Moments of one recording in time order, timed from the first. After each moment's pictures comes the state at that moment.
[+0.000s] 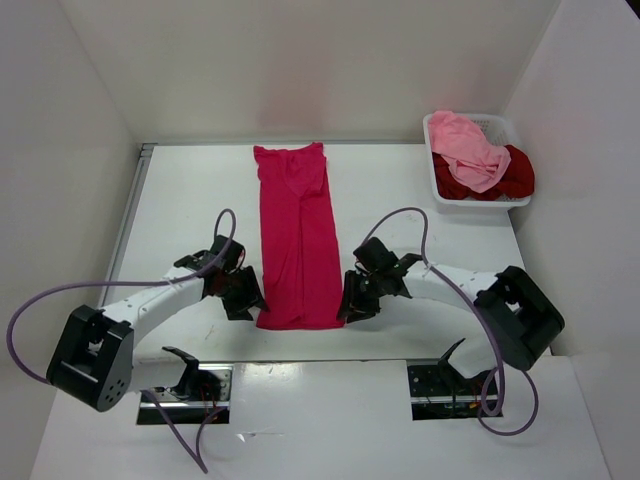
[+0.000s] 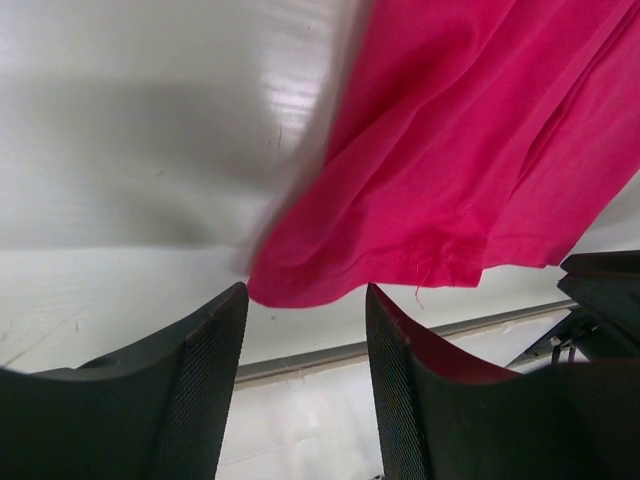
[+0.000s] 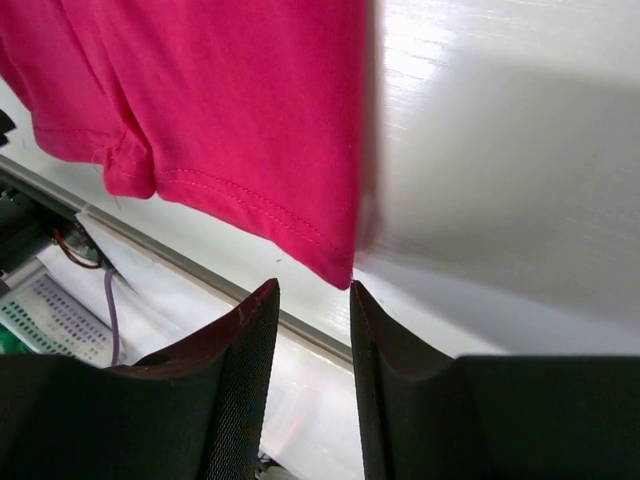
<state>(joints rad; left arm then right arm) -0.39 1.25 0.63 -0.62 0.26 -0.82 0.69 1.45 0.69 -0.37 -0.37 0.83</state>
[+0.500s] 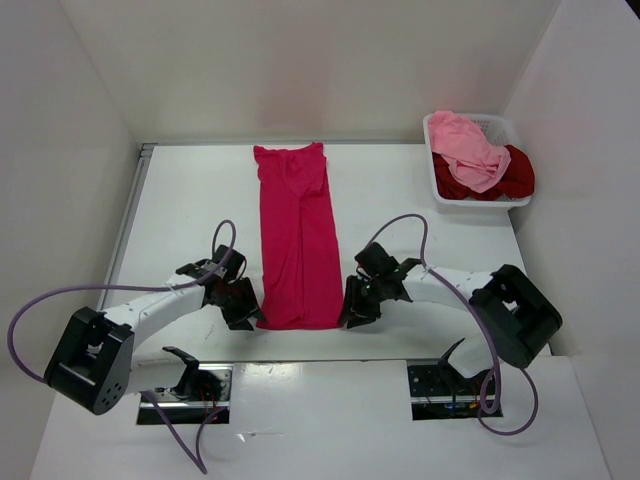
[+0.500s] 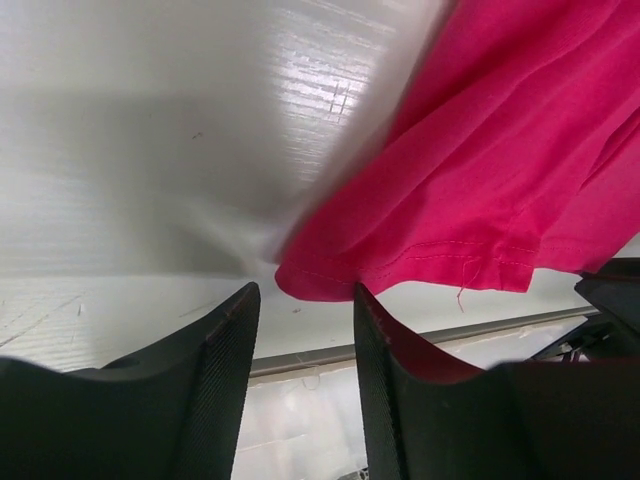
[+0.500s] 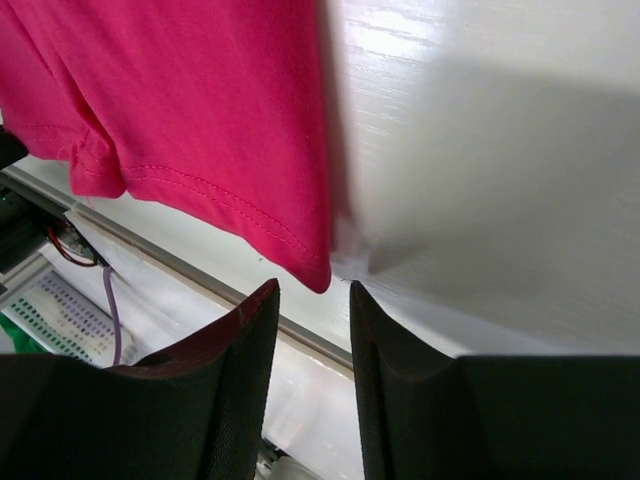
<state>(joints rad) -0.42 1.23 0.56 -0.62 0.25 -0.90 0.69 1.46 0.64 -0.32 -0.40 0.86</state>
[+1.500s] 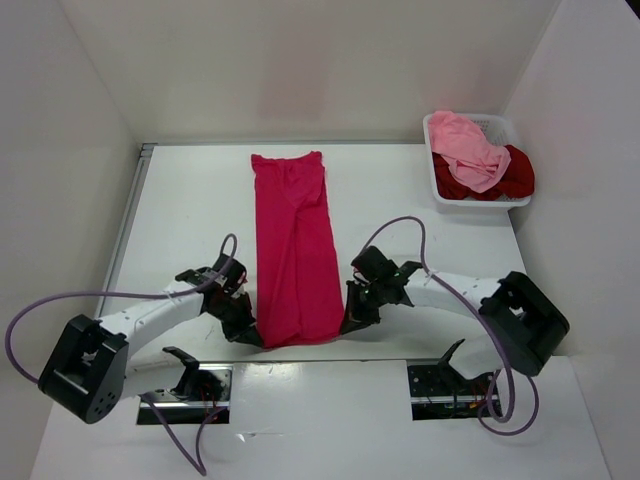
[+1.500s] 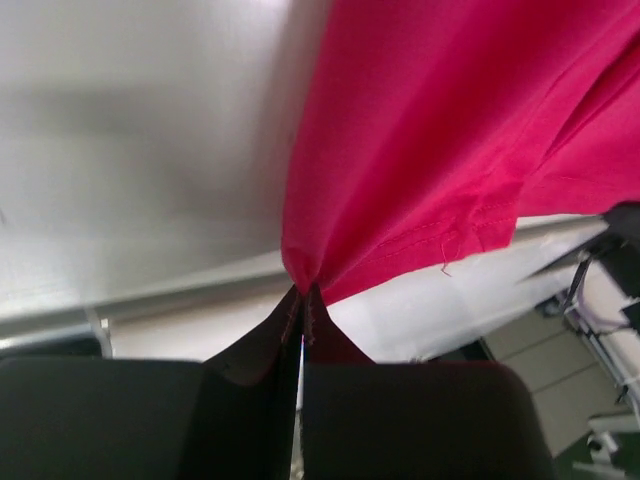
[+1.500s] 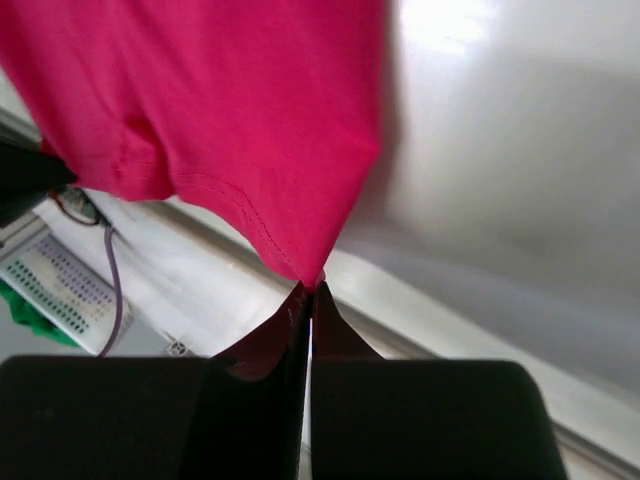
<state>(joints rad) -0.45 1.19 0.52 -0.71 0.42 -0.90 0.75 1.43 0.63 -0.36 -0.43 0.87</state>
